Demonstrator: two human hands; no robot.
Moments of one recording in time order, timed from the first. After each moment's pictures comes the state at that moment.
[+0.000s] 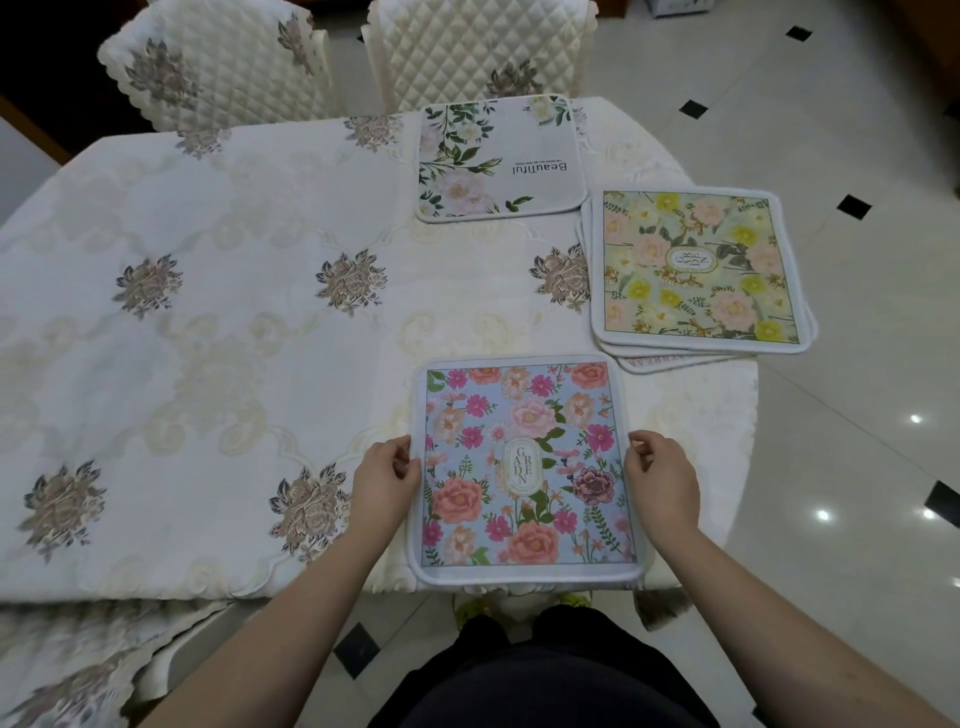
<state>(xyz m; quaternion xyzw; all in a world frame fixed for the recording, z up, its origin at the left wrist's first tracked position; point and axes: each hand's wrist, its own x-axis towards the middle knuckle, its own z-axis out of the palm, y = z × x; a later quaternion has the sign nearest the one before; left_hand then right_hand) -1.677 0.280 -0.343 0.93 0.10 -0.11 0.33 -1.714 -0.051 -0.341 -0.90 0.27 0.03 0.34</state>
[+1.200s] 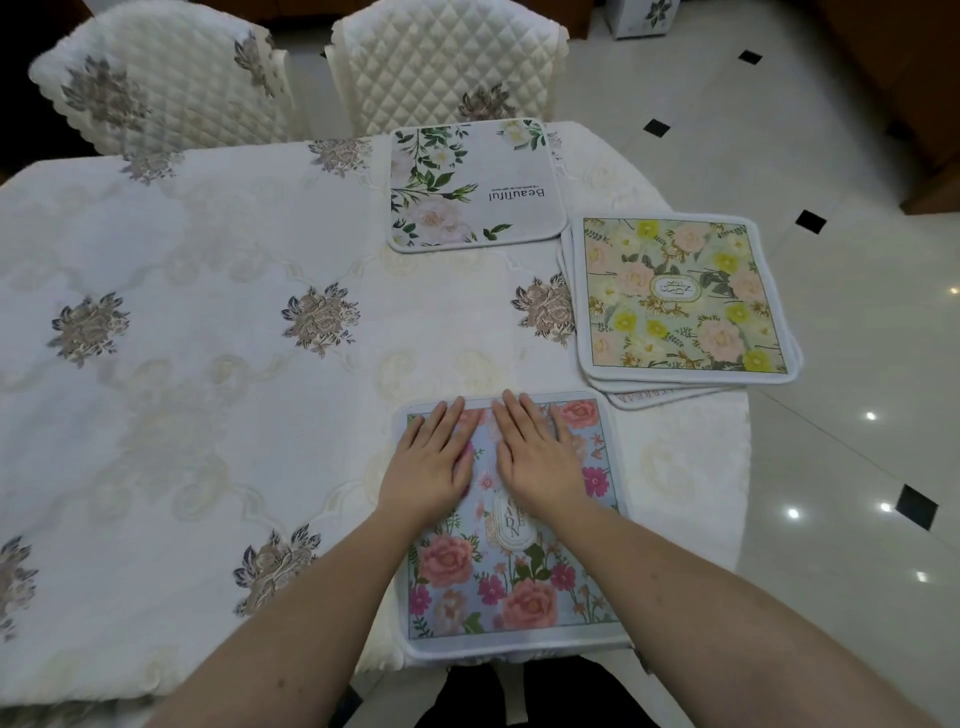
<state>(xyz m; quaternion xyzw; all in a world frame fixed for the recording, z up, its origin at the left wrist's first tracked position) -1.597 0.228 -0.380 0.97 -0.21 -0.09 0.11 -1.618 0.040 -0.369 -0.99 -0.04 0.11 0.11</state>
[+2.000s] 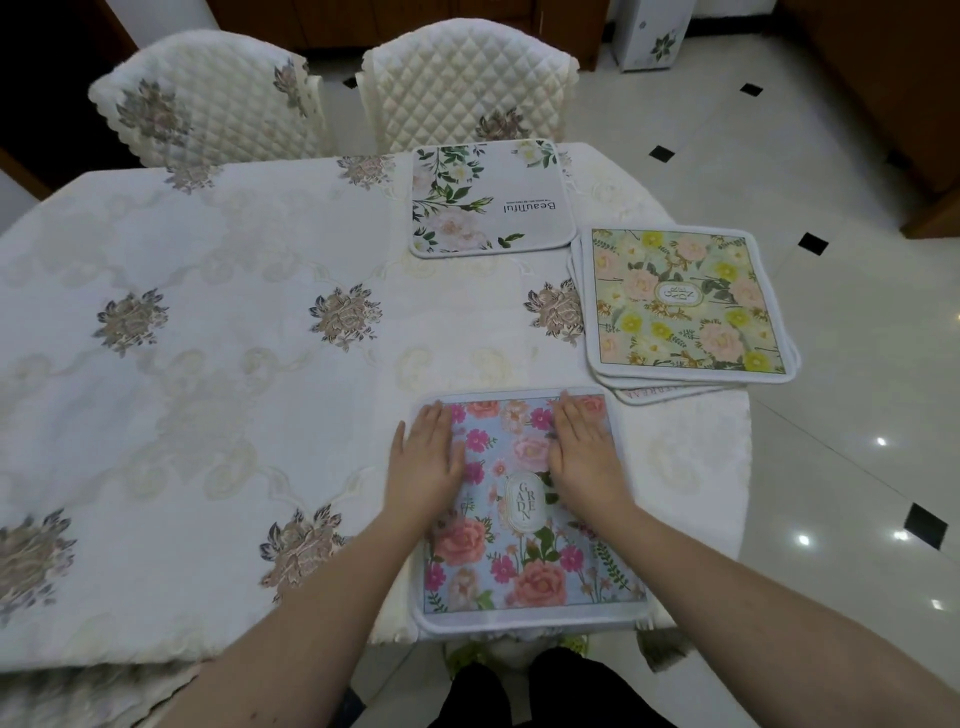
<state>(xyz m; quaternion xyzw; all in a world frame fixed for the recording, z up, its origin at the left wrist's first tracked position) -1.619 0.238 -0.348 0.98 -0.09 -0.09 0.15 -1.648 0.013 -0.348 -0.98 0.02 0.05 0.18</state>
